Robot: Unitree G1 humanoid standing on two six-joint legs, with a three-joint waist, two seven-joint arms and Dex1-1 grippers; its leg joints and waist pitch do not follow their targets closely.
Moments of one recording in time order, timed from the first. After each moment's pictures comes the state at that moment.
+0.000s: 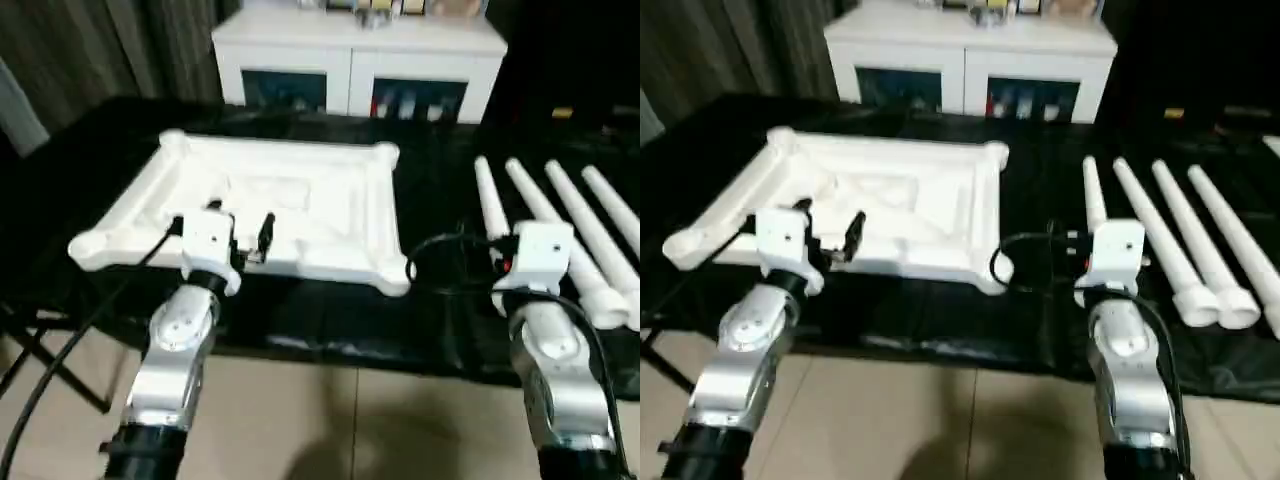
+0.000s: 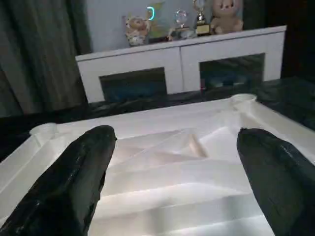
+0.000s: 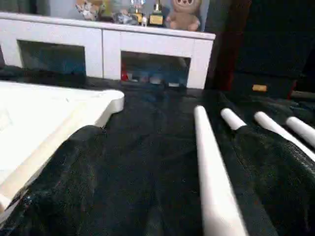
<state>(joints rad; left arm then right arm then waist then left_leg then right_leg) -0.24 0.15 0.02 0.11 -0.02 0.01 -0.15 -0.16 -0.14 -0.11 0.00 0.04 0.15 0.05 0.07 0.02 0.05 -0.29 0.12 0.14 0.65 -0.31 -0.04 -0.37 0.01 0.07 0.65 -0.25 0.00</state>
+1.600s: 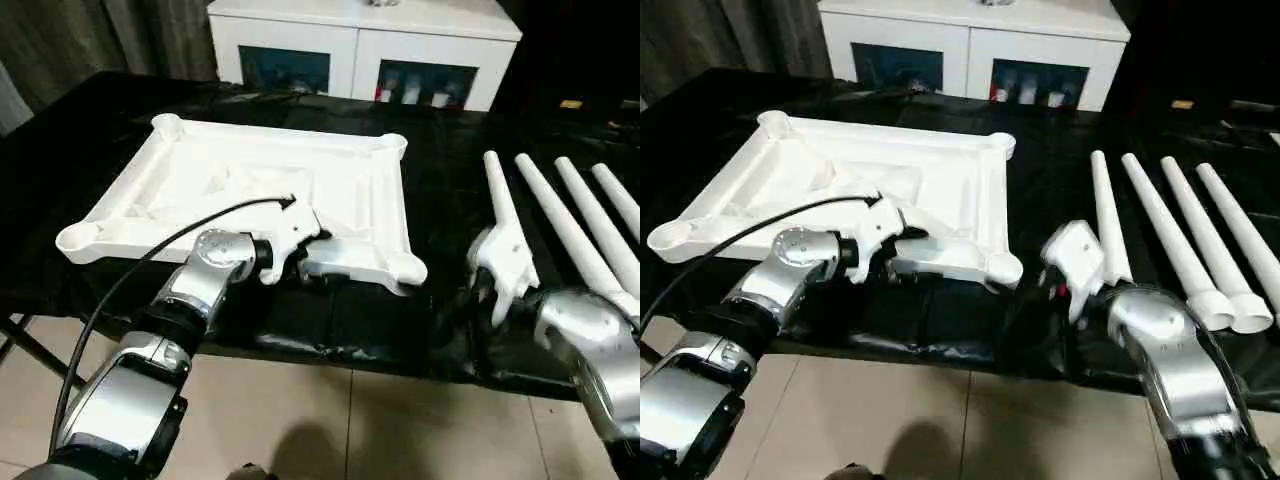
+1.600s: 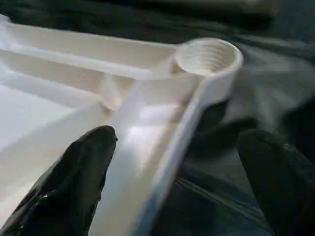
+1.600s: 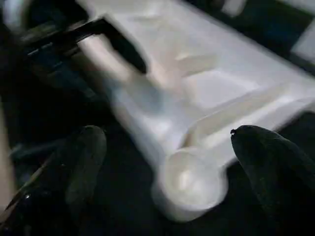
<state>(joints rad) -0.80 0.24 -0.27 0.91 0.01 -0.10 -0.99 -0.16 -0.56 0.06 -0.08 0.22 0.25 0.82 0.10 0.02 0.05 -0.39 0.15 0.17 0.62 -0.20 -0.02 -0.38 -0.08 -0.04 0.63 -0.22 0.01</state>
